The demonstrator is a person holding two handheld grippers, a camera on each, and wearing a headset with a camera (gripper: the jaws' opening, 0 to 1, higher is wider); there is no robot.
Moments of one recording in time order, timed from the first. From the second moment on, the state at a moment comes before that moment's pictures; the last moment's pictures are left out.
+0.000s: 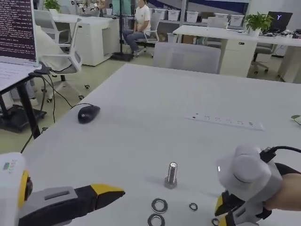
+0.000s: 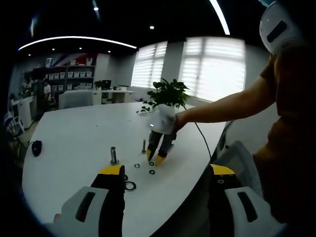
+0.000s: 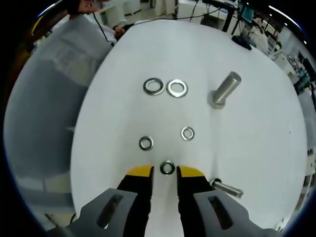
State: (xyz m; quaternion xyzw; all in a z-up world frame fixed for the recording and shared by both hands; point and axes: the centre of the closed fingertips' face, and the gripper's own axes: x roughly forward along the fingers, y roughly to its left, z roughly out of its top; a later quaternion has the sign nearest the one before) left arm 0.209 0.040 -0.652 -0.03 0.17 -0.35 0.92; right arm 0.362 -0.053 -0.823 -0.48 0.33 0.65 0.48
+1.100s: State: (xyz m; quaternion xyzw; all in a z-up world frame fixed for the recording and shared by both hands) left arm 0.215 0.039 -0.656 -0.04 0.17 -0.35 0.92; right arm 0.367 -0.053 -0.826 -0.50 0.33 0.66 0.46
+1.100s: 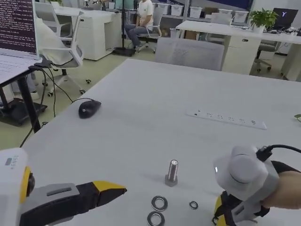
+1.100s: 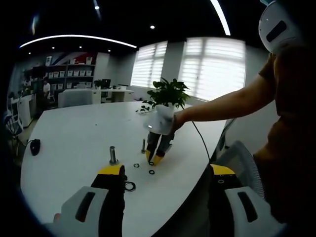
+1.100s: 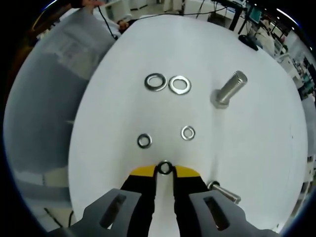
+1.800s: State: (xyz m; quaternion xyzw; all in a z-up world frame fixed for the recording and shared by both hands) left arm 0.217 0.035 -0.660 -0.03 0.18 -0.36 0.92; right arm 0.375 -0.072 -0.801 -0.49 0.34 0.65 0.48
